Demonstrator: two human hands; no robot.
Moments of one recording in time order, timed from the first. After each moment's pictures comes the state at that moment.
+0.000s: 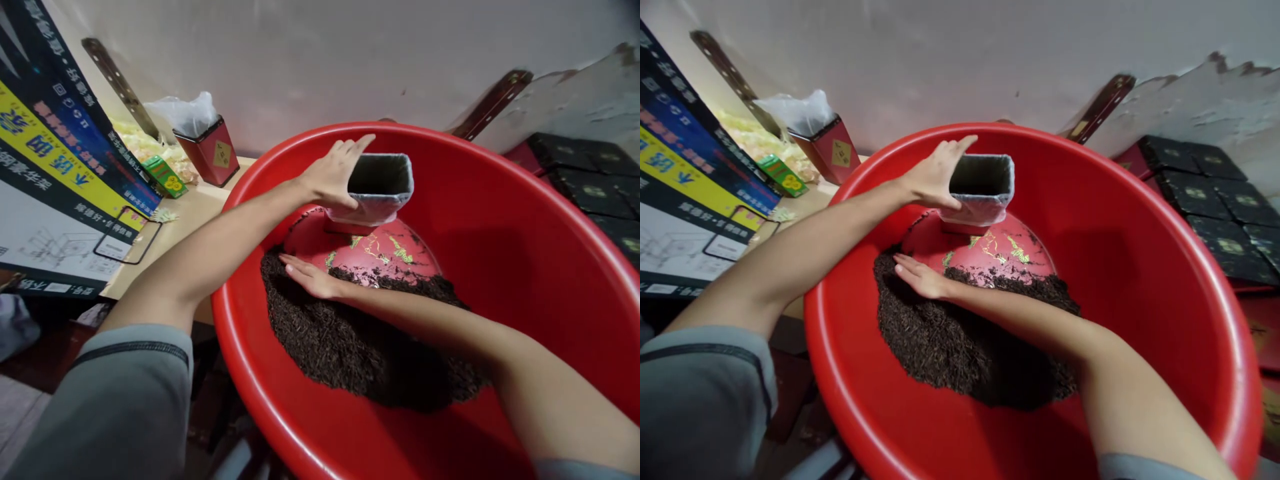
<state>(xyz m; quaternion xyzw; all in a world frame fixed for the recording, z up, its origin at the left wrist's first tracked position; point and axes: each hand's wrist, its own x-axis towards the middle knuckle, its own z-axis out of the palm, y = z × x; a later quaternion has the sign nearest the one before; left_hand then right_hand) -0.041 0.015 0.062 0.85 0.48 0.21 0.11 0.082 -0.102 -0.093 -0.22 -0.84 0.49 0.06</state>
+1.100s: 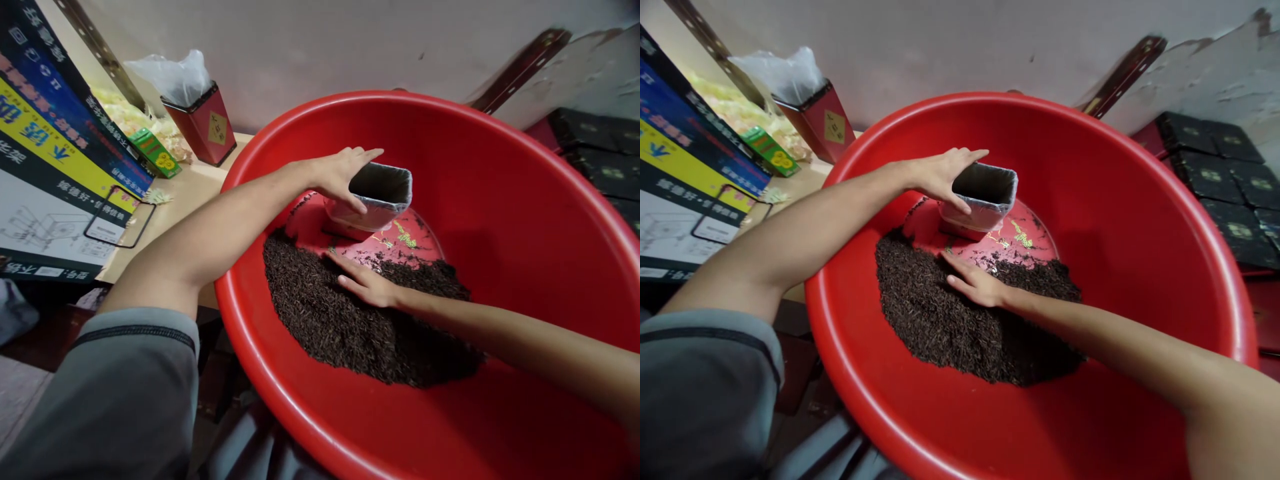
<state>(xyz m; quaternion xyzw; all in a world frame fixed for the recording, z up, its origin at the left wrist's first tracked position) -0.039 0.011 0.044 0.88 0.42 0.08 0.19 0.207 -0.104 -0.094 -0.24 -0.88 0.41 0.04</state>
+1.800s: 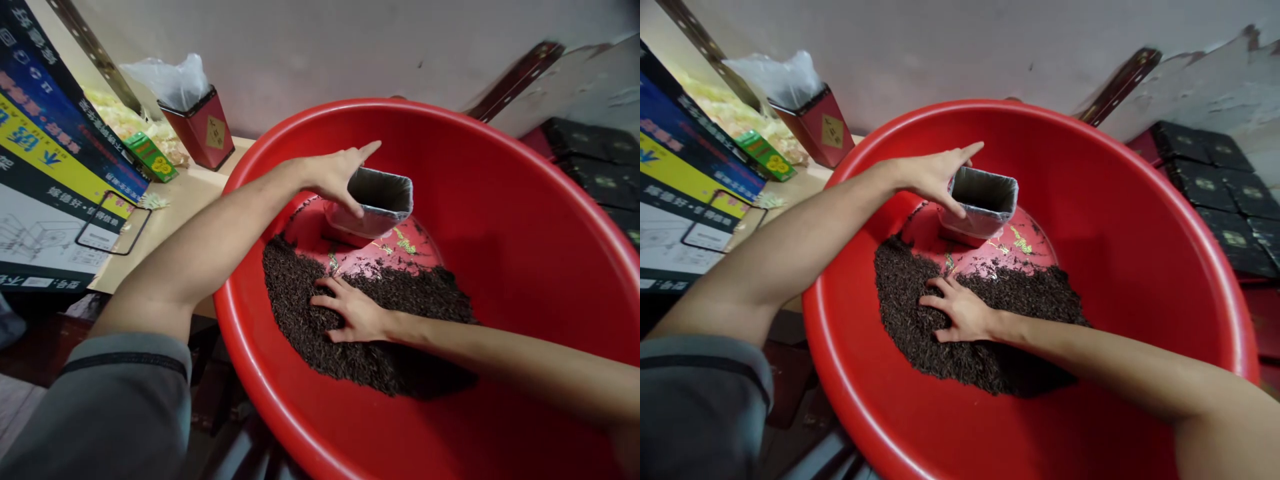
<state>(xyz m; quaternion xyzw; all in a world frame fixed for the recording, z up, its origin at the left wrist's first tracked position) -0.051 0.011 0.054 0.87 0.43 0.12 0.22 0.180 -0.154 -0.067 -0.15 -0.95 0.29 0.00</state>
